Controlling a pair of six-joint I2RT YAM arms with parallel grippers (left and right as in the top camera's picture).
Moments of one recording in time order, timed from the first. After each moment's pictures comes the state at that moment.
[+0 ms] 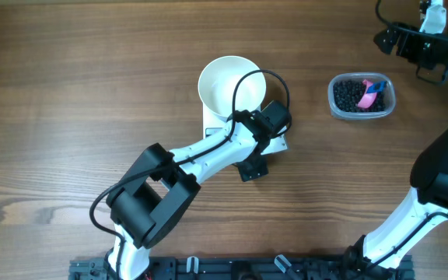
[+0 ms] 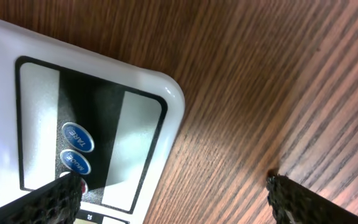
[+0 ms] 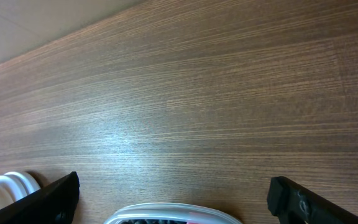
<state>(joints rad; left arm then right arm) -0.82 2.03 1.36 -0.79 -0.13 0.44 -0.38 2.07 1.81 -0.77 -0.49 -0.05</state>
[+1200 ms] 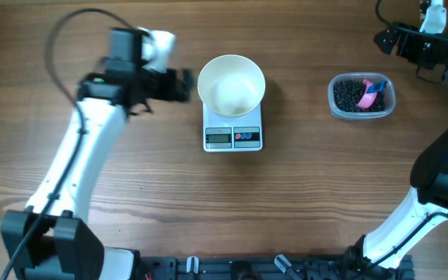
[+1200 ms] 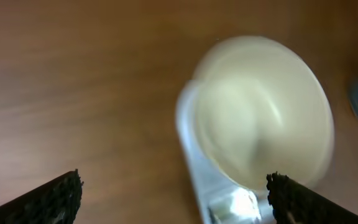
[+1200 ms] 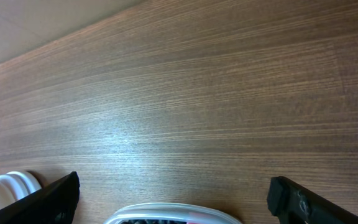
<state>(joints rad) -0.12 1.59 1.33 -0.64 0.26 -0.04 -0.38 2.07 1.81 -0.77 -0.49 -0.05</state>
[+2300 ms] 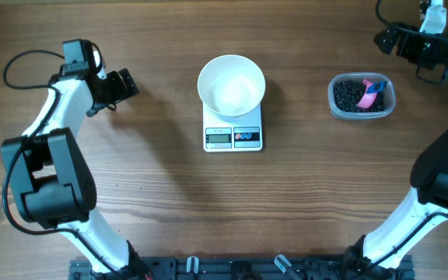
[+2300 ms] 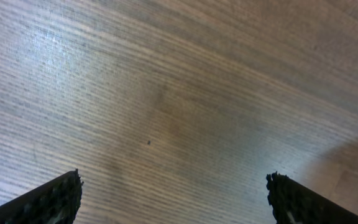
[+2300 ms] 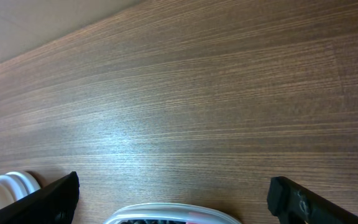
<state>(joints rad) 0.17 1.96 1.33 -0.55 0.10 -0.28 -0.38 2.07 1.81 -0.77 -0.49 -0.05</state>
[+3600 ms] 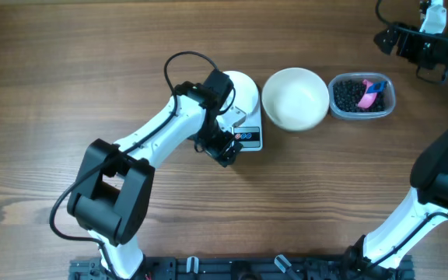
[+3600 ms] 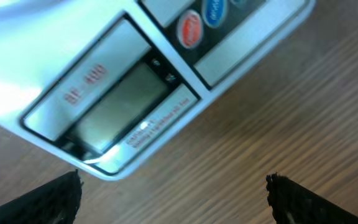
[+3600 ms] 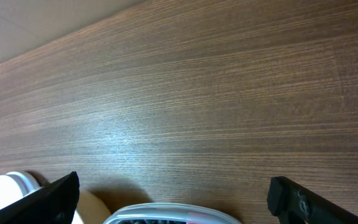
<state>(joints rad) -0.51 1.91 1.32 -0.96 0.20 0.21 -0.38 2.07 1.81 -0.77 -0.49 -0.05</state>
